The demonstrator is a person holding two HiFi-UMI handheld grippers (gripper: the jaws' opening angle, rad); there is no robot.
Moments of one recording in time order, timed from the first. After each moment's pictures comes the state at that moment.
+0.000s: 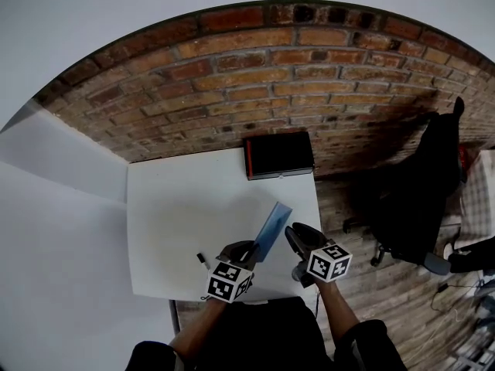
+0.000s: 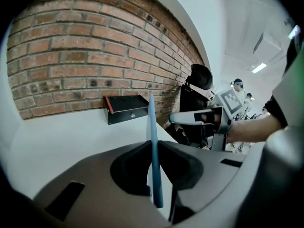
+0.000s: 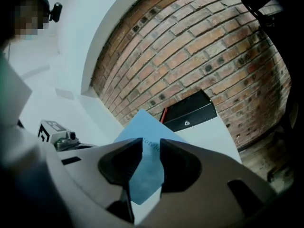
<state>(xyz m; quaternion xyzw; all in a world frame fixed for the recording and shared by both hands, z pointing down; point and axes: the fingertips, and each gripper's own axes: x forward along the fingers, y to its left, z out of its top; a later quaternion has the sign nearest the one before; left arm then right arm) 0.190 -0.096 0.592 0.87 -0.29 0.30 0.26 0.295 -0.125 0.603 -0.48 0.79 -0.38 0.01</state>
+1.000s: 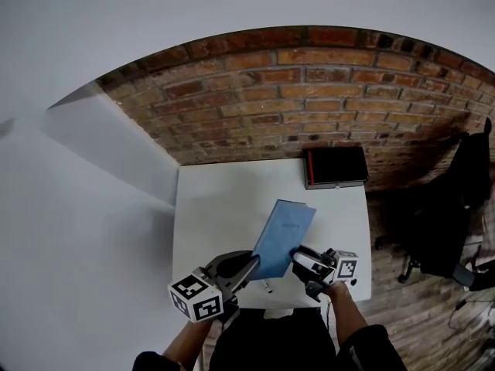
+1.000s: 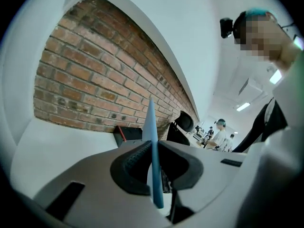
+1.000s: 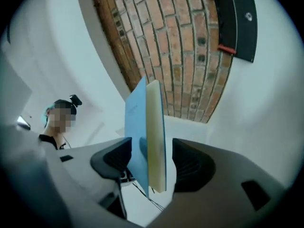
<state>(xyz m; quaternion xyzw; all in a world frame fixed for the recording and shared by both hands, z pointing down) 0.013 -0.104 0.432 0.91 -0.26 0.09 0.31 0.097 -0.114 0.535 -0.11 0.80 -0.50 0.33</state>
